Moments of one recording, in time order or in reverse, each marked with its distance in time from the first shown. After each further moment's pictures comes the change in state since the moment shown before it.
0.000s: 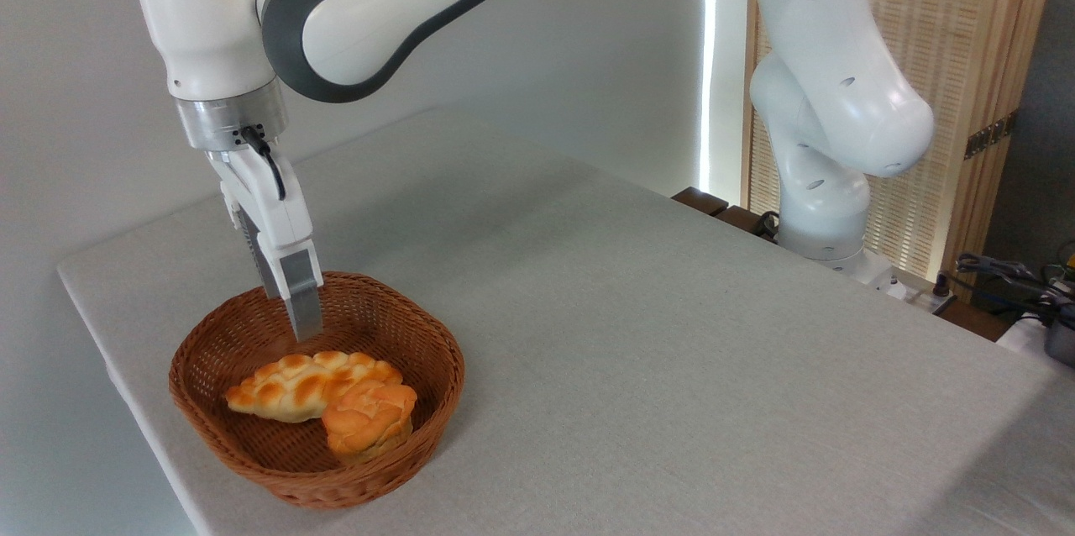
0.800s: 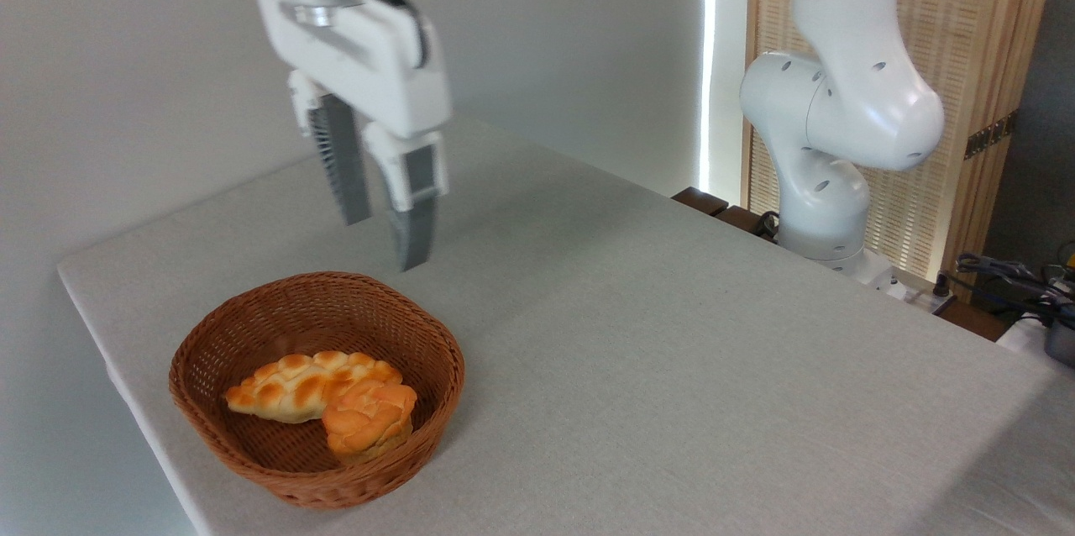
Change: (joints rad) arm 0.272 -0.286 0.002 -0.044 -0.057 -0.244 0.182
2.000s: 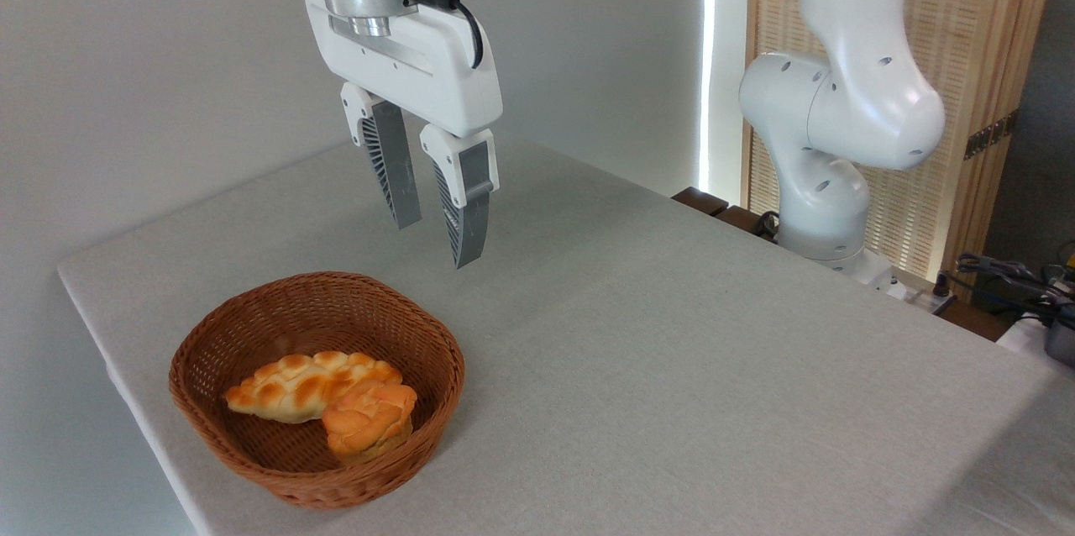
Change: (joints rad) arm 0.007 -0.082 -0.036 -0.137 0.055 0.011 -0.053
